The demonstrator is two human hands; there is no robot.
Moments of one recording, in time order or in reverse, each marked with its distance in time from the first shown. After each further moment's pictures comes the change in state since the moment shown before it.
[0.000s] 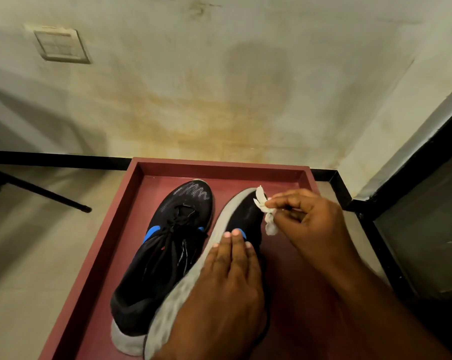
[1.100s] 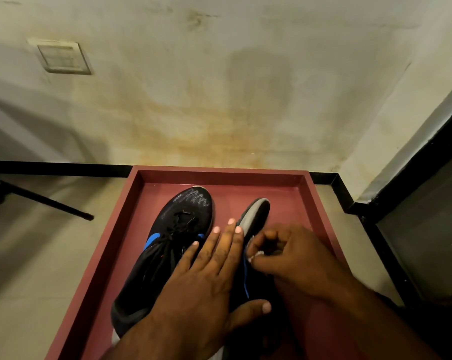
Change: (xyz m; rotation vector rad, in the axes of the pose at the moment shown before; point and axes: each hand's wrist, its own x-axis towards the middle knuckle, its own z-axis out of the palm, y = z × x) left_hand 0.007 -0.036 -0.006 -0.271 -0.265 0.008; right_hand -0.018 -0.023 -0.006 0.111 -0.559 0.264
